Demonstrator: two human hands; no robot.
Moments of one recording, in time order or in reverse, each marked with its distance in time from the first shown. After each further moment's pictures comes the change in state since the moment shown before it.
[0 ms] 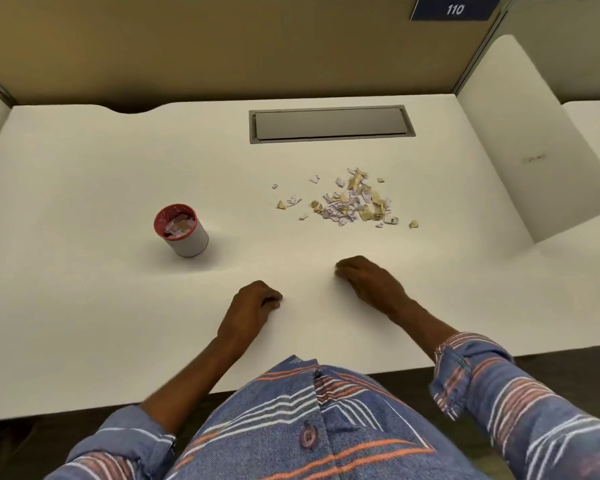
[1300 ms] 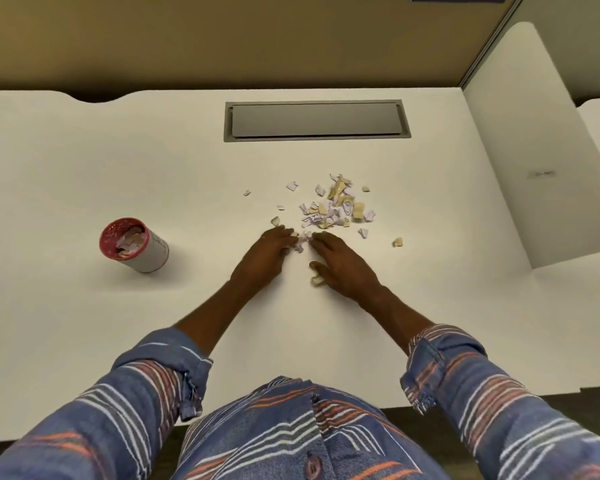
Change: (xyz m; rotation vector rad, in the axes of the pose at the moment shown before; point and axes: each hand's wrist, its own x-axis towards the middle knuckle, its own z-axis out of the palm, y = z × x) left_hand 0.166 0.059 0.030 0.093 0.078 0.305; right_hand 0.078 0.050 -0.019 0.093 -0.036 0.020
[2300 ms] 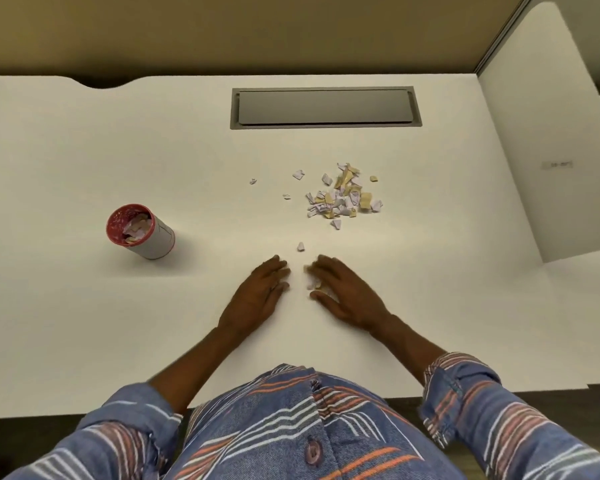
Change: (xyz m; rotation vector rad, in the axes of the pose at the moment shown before) left_hand -0.102 0.006 0.023 -0.069 0.114 -0.081; right_hand -0.059 -0.002 0.040 0.086 0.050 -0.172
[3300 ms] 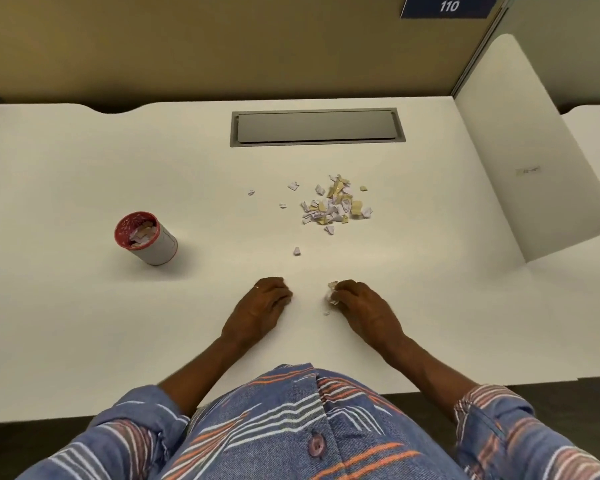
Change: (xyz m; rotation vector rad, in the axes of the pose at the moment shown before) left_hand -0.020 0.015 0.004 0.091 0.014 0.066; right_hand -0.053 -0.019 -0.021 -0.144 0.025 0.190
